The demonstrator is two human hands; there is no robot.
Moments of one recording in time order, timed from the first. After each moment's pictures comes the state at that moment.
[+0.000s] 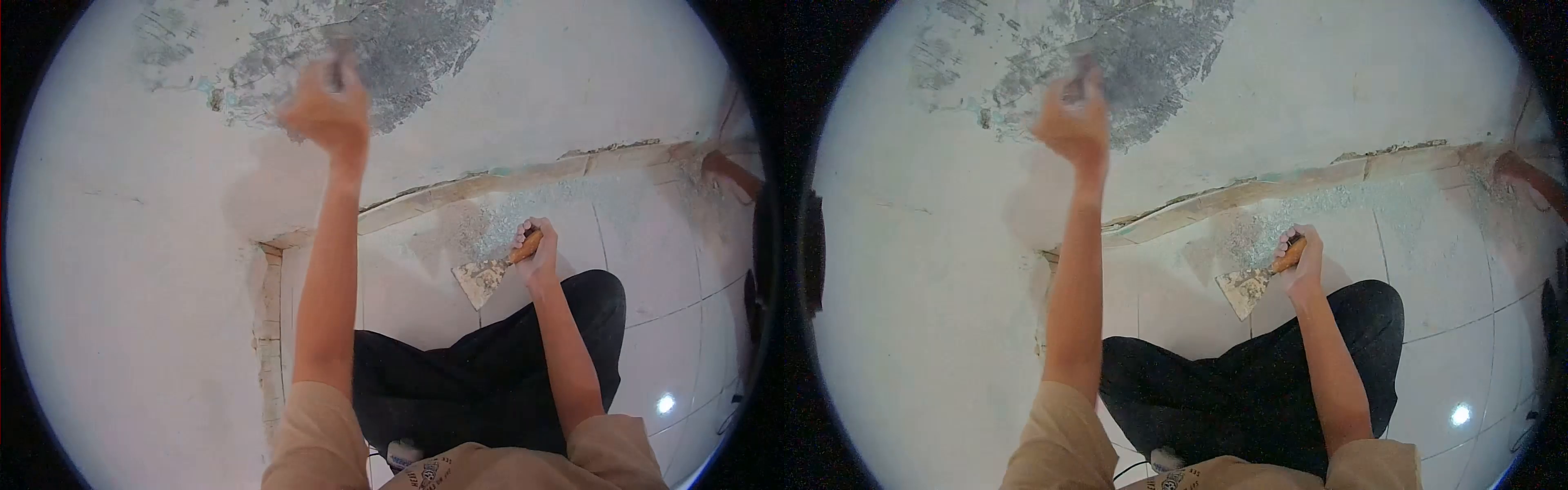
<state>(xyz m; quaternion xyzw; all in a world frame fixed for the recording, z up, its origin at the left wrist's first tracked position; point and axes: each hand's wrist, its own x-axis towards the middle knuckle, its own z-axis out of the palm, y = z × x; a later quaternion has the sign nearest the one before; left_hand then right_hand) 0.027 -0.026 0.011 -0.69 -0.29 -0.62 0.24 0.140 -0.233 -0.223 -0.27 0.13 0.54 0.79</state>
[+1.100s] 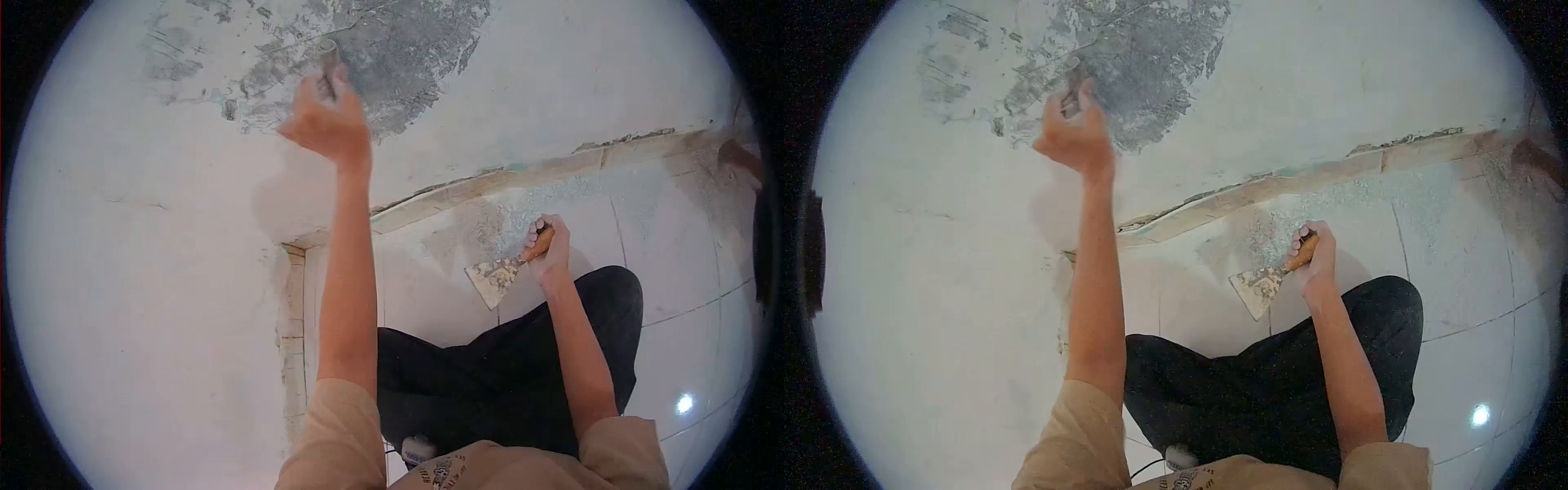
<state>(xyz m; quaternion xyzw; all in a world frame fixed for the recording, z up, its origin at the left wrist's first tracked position) 0.023 -0.031 0.010 -0.68 -0.34 -0.58 0.29 0.138 -0.235 -0.215 -0.27 0.15 0.56 0.77</state>
